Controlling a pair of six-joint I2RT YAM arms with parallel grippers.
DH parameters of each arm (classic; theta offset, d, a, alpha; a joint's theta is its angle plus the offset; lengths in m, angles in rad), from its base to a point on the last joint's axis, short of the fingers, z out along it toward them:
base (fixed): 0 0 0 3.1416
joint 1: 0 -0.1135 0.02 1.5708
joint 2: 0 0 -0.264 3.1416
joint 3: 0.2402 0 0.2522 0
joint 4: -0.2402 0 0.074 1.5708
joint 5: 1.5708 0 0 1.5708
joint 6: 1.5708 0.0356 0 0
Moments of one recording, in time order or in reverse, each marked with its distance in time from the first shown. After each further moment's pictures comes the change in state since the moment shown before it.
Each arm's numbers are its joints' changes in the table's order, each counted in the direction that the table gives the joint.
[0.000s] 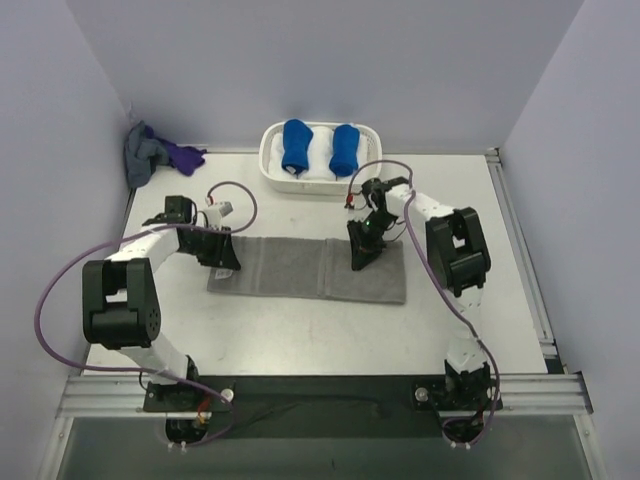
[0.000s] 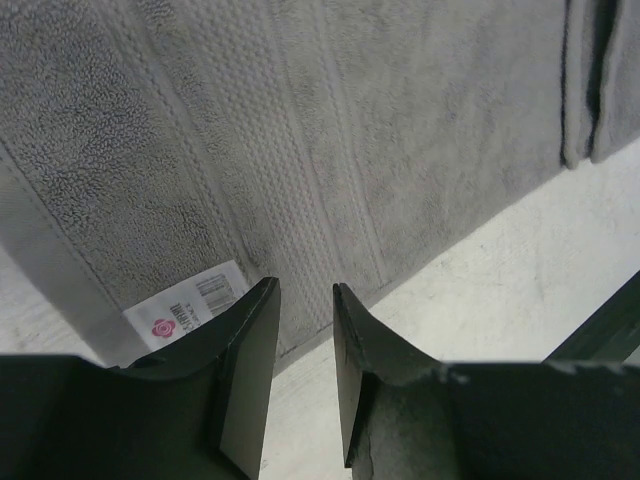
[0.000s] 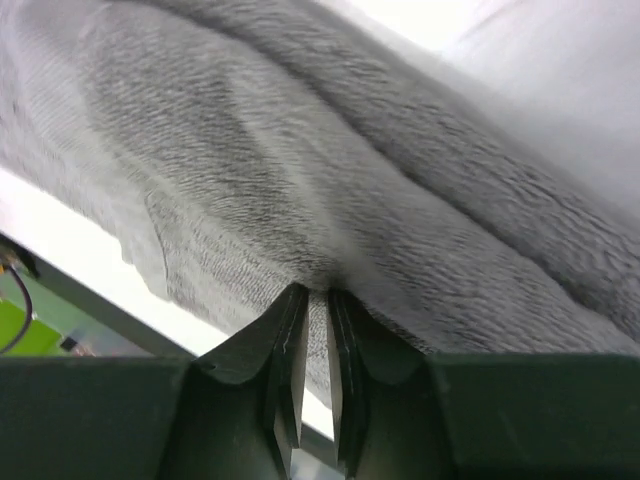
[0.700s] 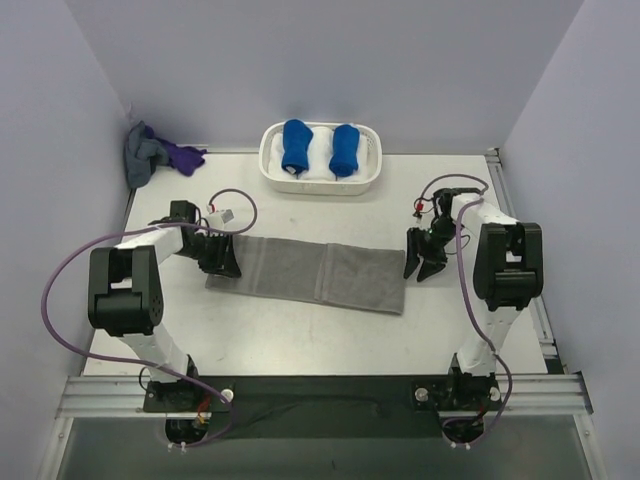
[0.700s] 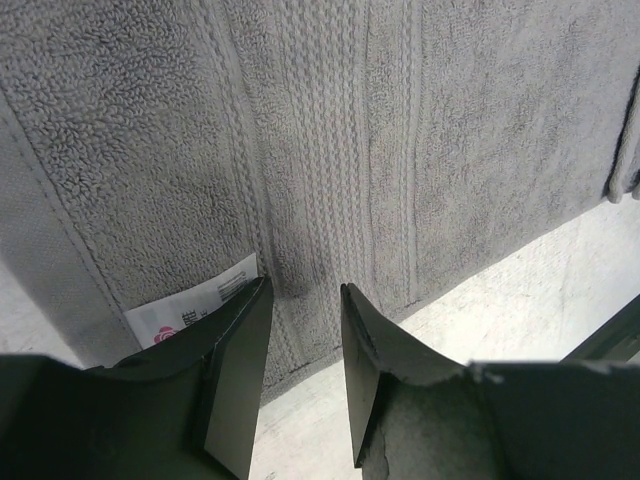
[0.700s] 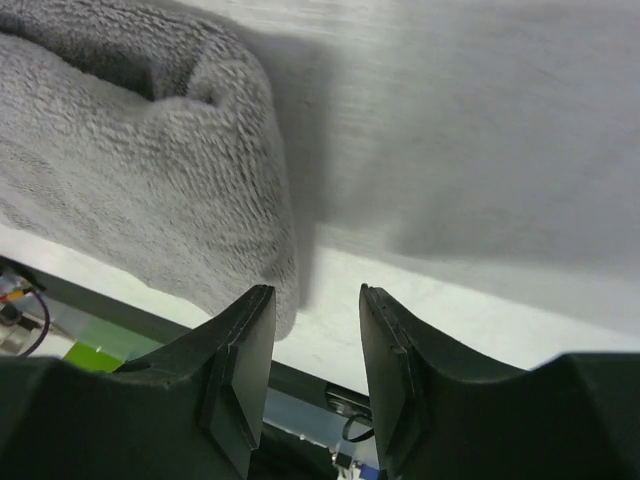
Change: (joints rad) left arm 0.008 0.109 -0.003 0.016 -0.053 -0.039; right arm 0.345 -0.280 -0.348 -0.050 0.099 -0.050
